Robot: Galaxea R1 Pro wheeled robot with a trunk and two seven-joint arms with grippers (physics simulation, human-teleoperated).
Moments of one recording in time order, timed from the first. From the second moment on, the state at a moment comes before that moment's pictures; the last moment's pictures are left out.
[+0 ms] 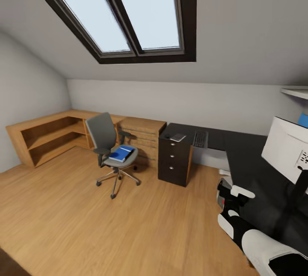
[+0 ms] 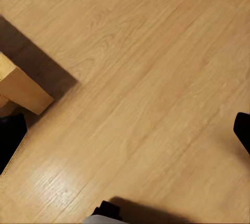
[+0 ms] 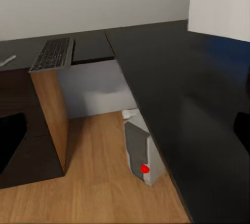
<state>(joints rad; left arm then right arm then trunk) 0.01 0.00 -0.36 -0.43 0.51 -0.41 0.32 -0.76 -0.11 0.28 -0.20 -0.47 -0.57 -0.42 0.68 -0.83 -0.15</state>
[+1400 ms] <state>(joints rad) 0.01 0.00 -0.36 -0.43 0.51 -0.41 0.32 -0.76 -0.10 0.28 -0.20 -0.47 -0.57 -0.42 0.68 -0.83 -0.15</state>
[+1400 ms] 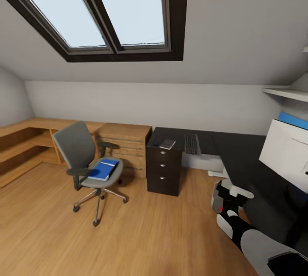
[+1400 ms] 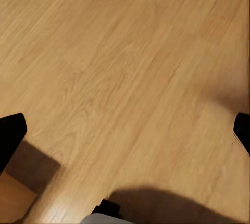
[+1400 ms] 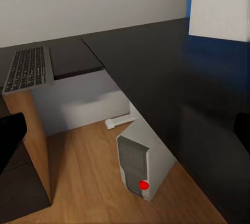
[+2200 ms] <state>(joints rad) 0.01 0.00 -0.37 -0.43 0.51 -0.41 0.32 -0.76 -0.10 0.28 -0.20 -0.47 -0.57 -0.42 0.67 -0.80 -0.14</state>
